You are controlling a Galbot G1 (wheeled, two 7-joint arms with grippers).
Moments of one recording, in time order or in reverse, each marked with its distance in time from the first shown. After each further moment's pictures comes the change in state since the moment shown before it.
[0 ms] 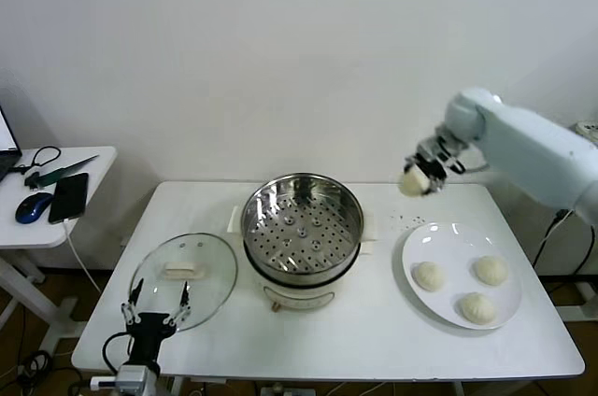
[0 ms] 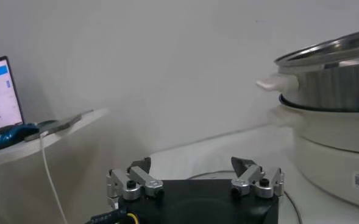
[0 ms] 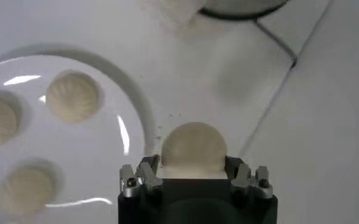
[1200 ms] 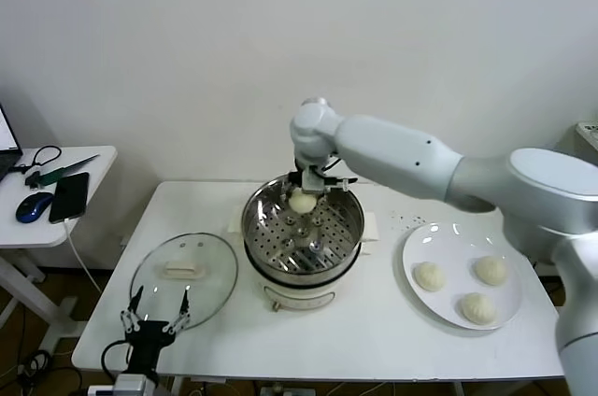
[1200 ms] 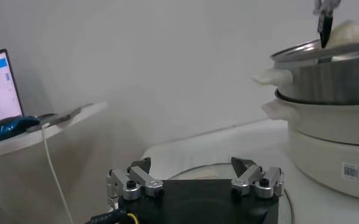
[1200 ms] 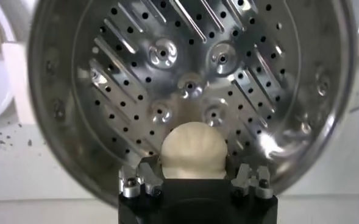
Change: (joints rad) left arm 0.036 0.003 0.000 -0.016 -0.015 -0.004 0.001; right arm -0.155 0.361 -0.009 0.046 -0.390 0.240 0.054
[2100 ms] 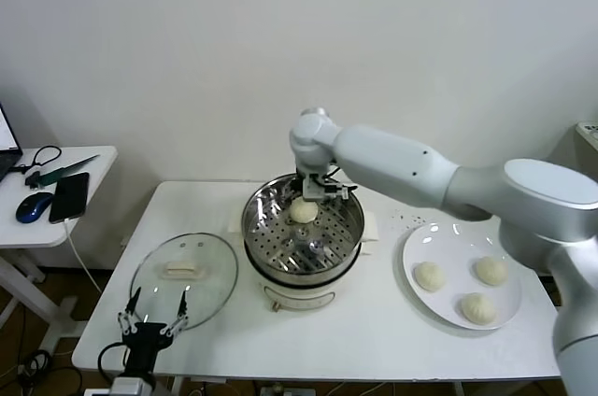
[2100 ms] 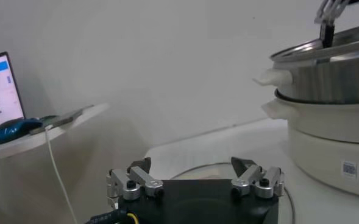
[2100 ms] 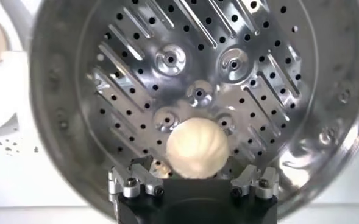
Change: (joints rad) left arm 0.023 0.012 -0.006 -0.015 -0.002 -0.004 0.000; right arm 0.099 -0.123 -0.019 0.115 0.146 -0.074 -0.018
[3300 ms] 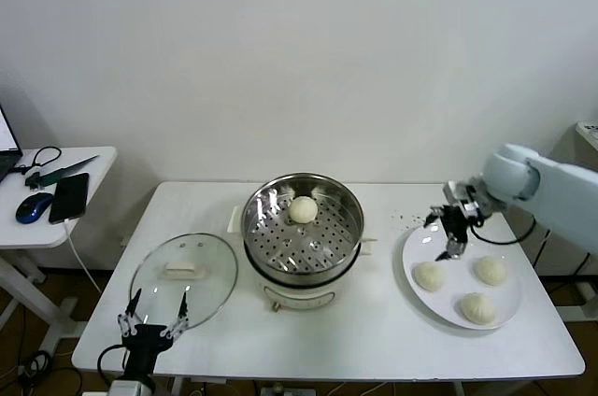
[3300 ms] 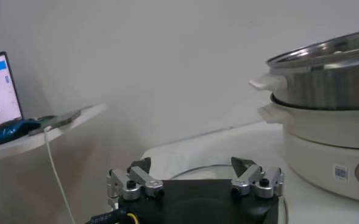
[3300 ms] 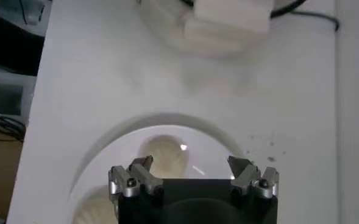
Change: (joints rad) left arm 0.019 0.003 0.007 -0.020 -0.021 0.006 0.000; right arm -0.239 -0.668 0.012 0.142 0.592 -0.740 0.086
